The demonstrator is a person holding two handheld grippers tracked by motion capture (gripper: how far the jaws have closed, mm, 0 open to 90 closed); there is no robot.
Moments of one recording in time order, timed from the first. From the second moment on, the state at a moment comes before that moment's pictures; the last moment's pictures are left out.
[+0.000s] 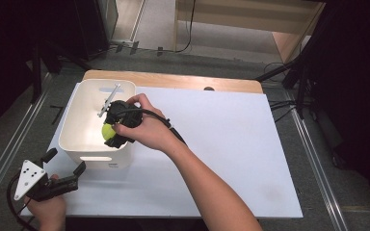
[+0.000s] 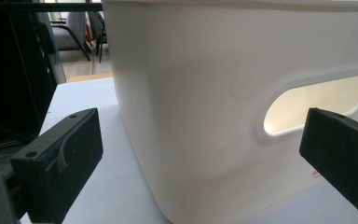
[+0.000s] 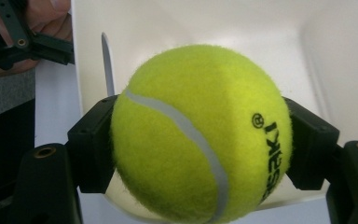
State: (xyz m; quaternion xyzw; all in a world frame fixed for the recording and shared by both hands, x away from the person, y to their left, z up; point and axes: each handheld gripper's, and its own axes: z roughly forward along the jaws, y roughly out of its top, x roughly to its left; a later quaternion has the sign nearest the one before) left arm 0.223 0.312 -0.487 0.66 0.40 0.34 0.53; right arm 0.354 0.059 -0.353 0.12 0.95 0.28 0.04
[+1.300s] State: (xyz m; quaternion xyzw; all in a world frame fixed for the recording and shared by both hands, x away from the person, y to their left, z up) left arm 0.223 0.312 -0.487 0.66 0.40 0.34 0.53; right arm 0.334 0.006 -0.351 0.15 0.93 0.32 0.05
